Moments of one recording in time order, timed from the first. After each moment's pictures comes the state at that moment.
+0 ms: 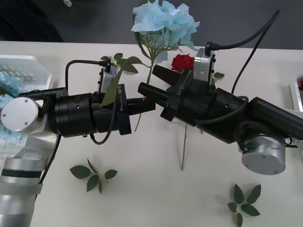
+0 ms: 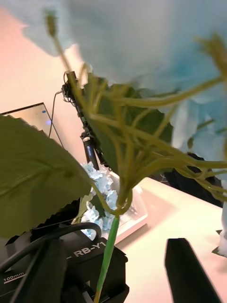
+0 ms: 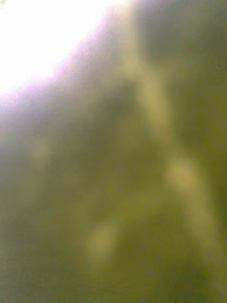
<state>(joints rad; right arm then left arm) -0.66 -1.02 1.08 -2.03 -1.05 -0.40 1.53 -0.21 0.20 0.01 -1.78 1.70 1.29 -2.67</state>
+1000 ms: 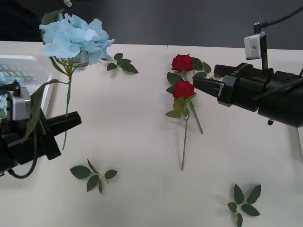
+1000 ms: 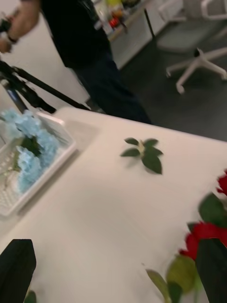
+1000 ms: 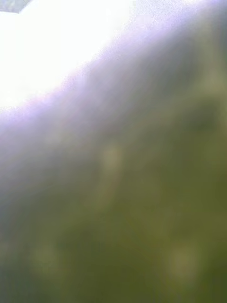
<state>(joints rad) -0.32 -1.29 0.53 -2.16 -1.40 0.18 1.53 0.22 0.30 0.41 -2.25 1.61 1.29 -2.50</state>
